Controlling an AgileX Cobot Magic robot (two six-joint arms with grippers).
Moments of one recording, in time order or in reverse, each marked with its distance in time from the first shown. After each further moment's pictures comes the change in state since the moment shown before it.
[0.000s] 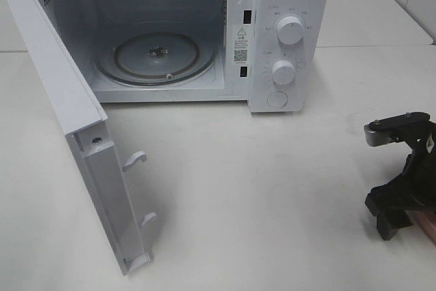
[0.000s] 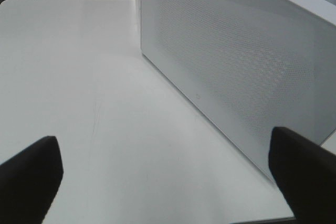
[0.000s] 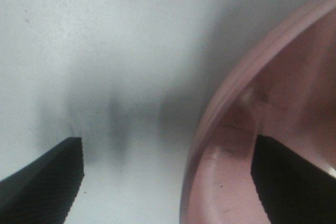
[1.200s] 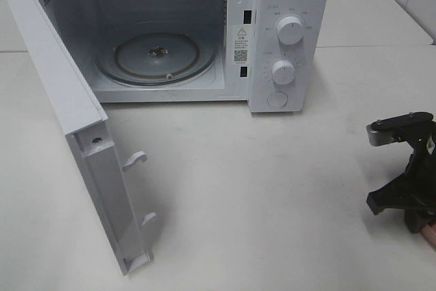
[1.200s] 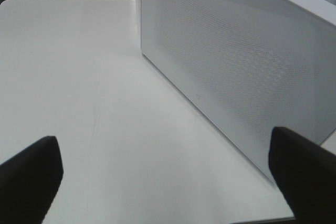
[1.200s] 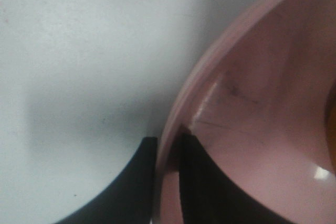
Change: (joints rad) left arm 0.000 0.000 0.000 0.000 0.000 0.000; right arm 0.001 0.001 -0.002 -0.060 0.011 0.093
